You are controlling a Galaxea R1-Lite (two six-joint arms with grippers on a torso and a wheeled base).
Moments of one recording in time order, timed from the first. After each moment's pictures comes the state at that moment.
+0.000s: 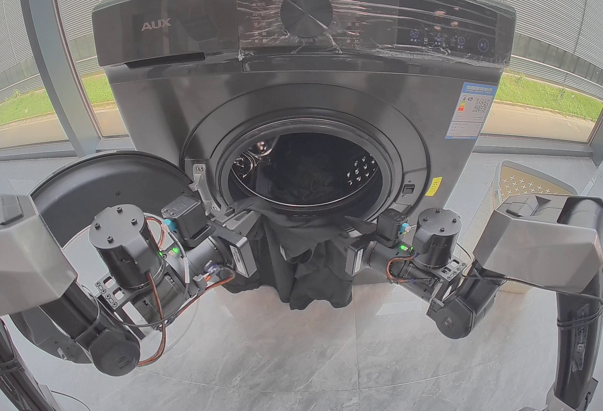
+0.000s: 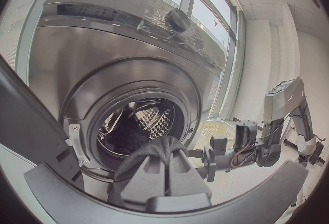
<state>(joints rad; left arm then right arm) -0.57 1.90 -0.44 -1.54 -0.01 -0.07 0.58 2.32 -0.82 -1.47 0.11 0.07</state>
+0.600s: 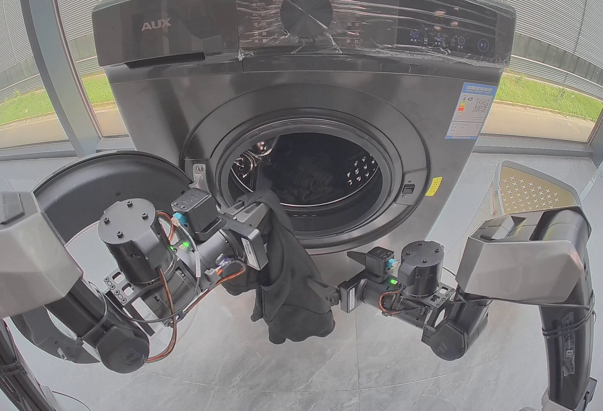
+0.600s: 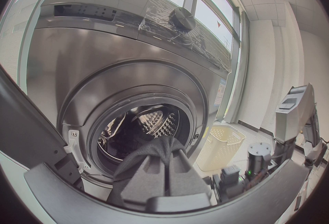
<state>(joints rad) -0.61 1.91 -0.50 -1.51 0.03 -0.06 0.62 2.40 -0.73 -1.47 0.11 0.06</state>
